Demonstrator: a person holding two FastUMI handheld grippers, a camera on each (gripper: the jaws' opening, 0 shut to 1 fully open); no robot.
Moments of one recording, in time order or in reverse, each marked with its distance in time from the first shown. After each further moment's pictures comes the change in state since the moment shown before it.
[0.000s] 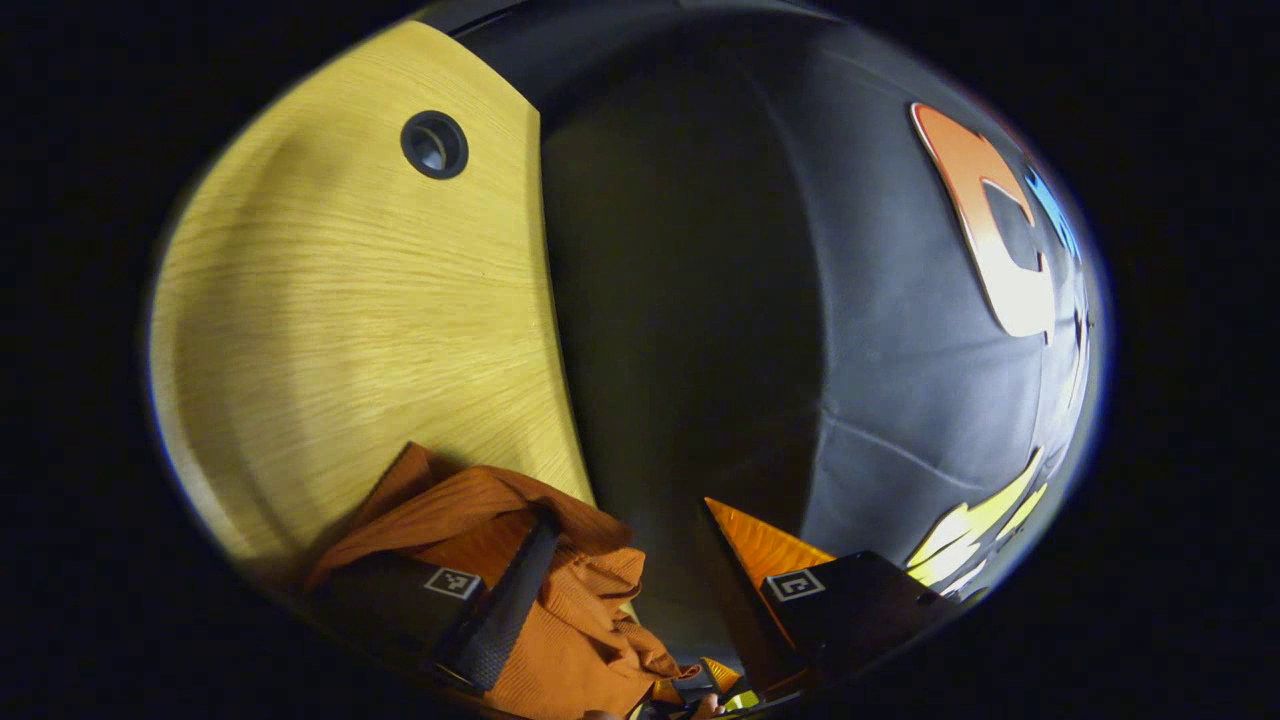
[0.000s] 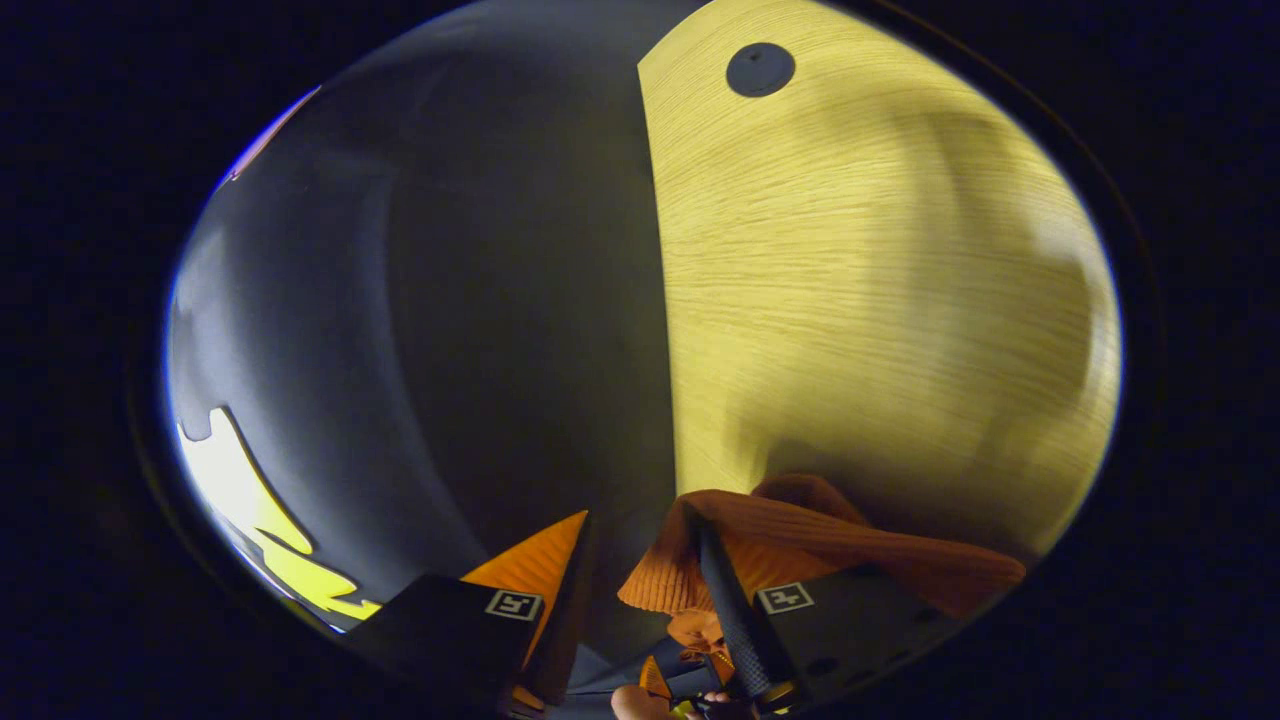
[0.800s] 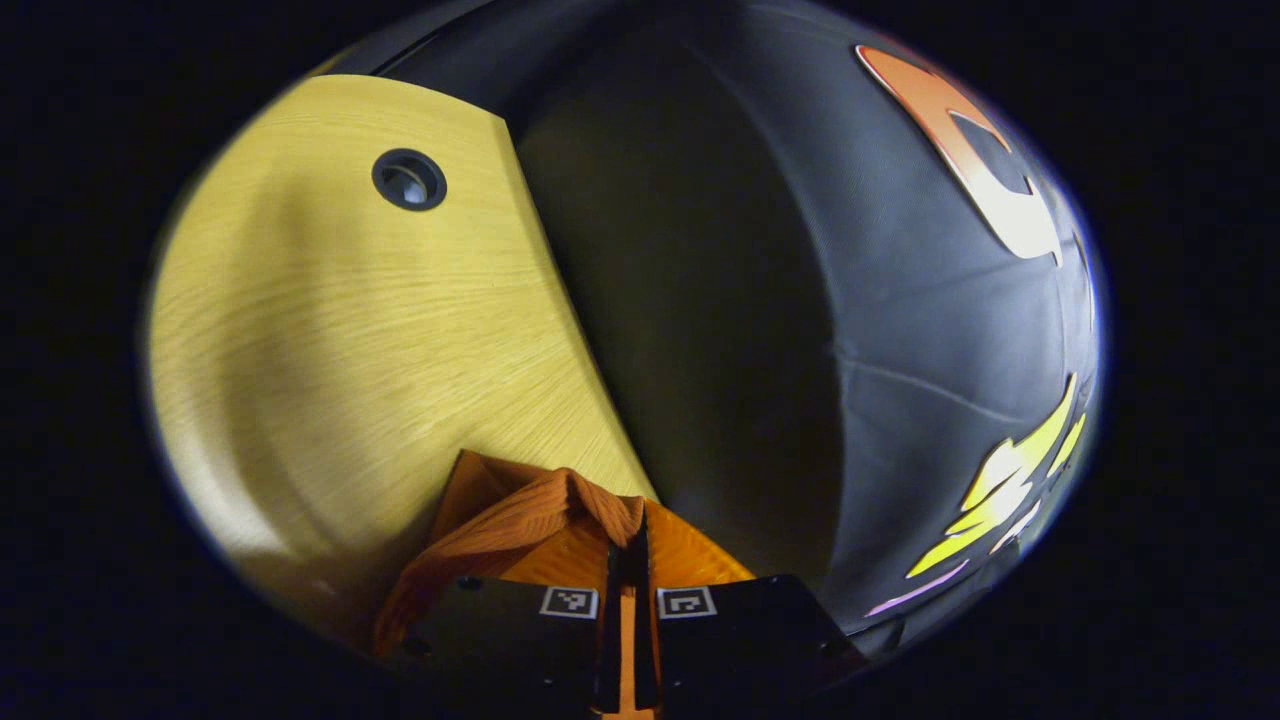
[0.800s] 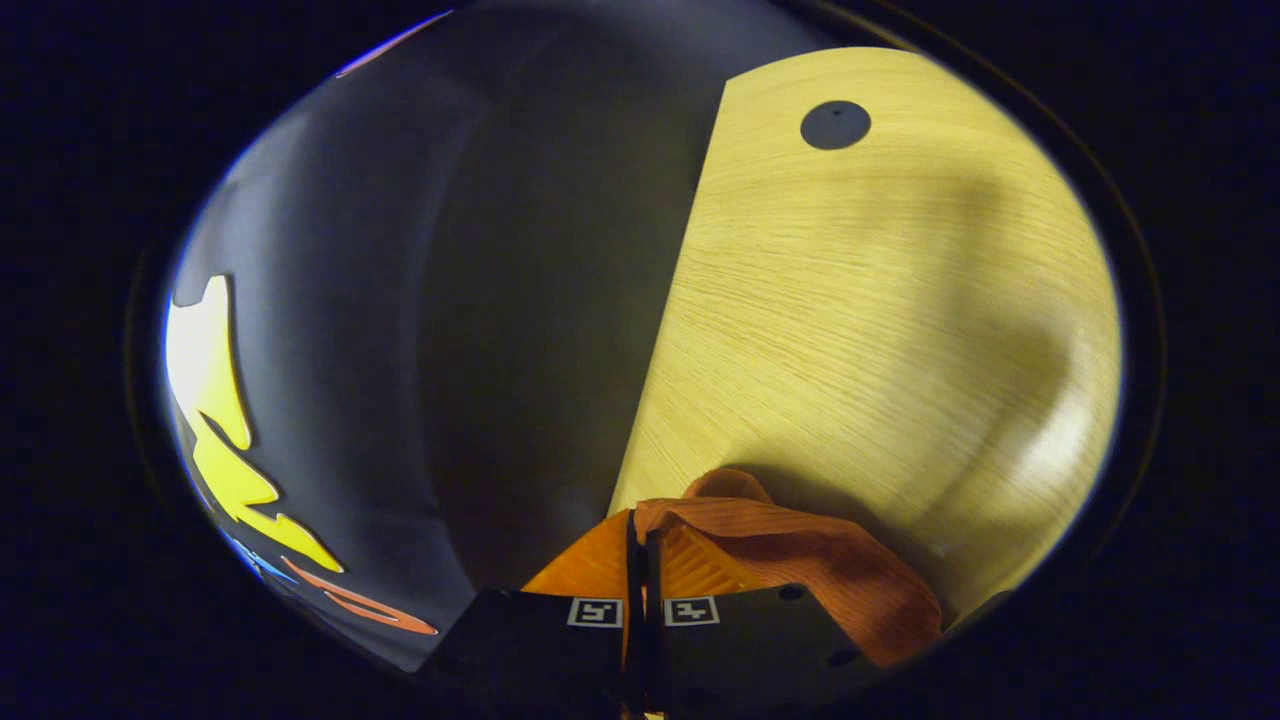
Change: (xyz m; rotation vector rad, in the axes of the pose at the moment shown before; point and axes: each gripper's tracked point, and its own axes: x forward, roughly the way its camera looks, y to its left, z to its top) left arm -0.019 0.029 -0.023 0.207 0.139 0.128; right arm -0.021 -0.044 -0.003 -0.305 -0.026 -0.146
